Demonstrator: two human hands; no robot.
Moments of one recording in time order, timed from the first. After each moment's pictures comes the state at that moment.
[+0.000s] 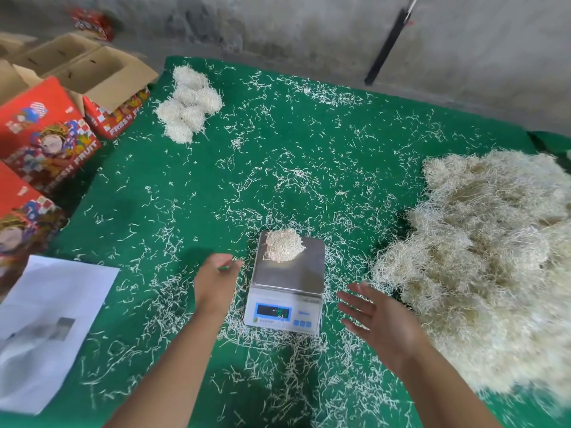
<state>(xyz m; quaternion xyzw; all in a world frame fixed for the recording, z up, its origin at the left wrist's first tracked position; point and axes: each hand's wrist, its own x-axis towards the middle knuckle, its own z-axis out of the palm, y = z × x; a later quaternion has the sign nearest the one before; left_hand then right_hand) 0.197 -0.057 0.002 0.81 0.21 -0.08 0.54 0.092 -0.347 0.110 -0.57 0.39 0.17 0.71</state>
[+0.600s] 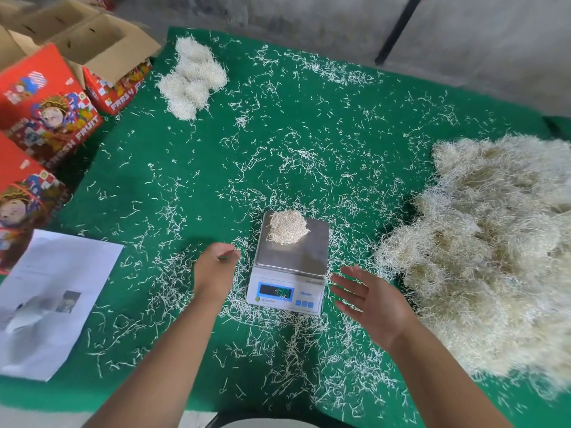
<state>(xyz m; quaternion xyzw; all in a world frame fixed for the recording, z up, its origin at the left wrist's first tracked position) 0.181 -0.048 -0.008 0.80 0.22 -0.10 0.55 0.097 -0.340 0.087 -0.56 0.39 0.18 0.71</state>
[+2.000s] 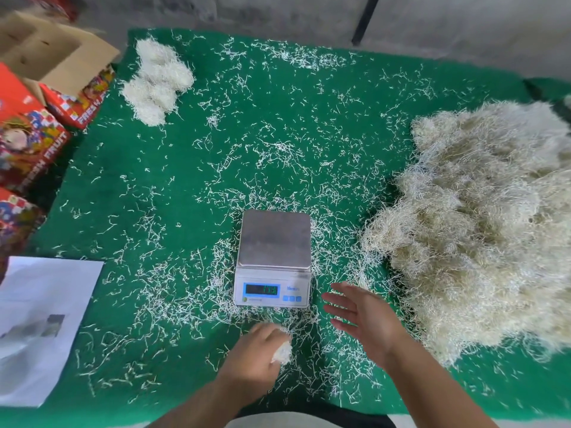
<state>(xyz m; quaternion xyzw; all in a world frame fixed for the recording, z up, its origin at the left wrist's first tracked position) 0.040 -0.102 -0.033 0.89 -0.25 -0.29 0.23 0.058 -0.350 0.085 -0.57 0.41 0.21 0.68</state>
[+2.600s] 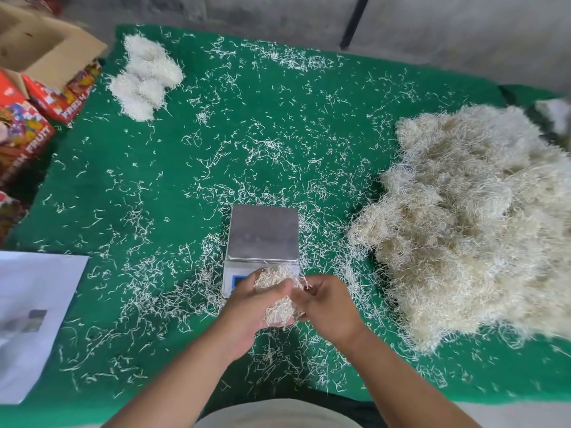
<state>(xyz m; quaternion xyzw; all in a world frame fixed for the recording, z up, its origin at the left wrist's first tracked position) 0.097 -0.141 0.074 0.55 0.19 -0.38 0.72 0.055 -0.311 0.086 -0.81 0.18 0.18 0.53</state>
